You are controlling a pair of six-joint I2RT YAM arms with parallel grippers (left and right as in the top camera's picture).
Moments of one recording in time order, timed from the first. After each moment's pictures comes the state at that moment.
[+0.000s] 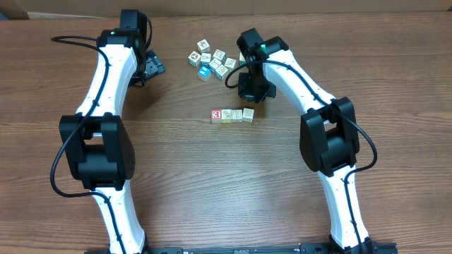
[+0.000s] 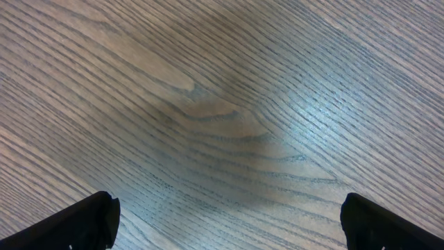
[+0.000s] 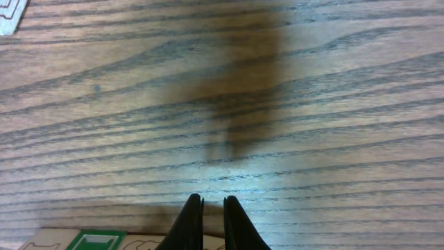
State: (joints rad) left arm -0.03 2.18 1.91 -1.04 -0.24 -0.61; right arm 0.41 2.42 2.10 -1.16 -0.06 0.46
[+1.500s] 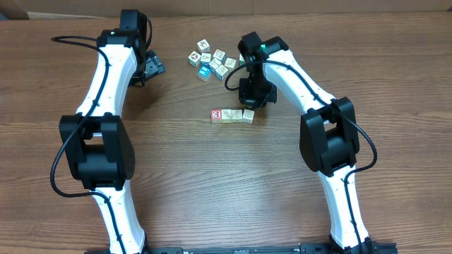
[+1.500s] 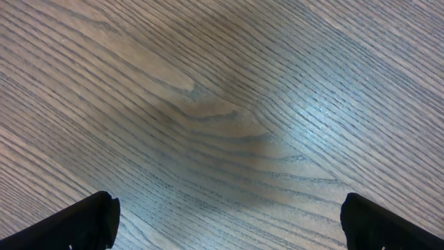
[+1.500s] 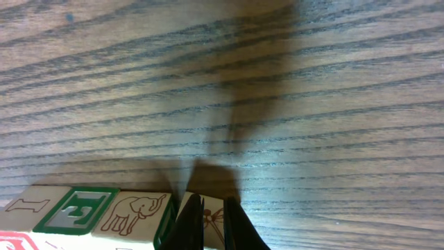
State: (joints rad) left arm -0.03 2.18 1.91 -1.04 -0.24 -0.61; right arm 0.41 2.42 2.10 -1.26 -0.12 0.46
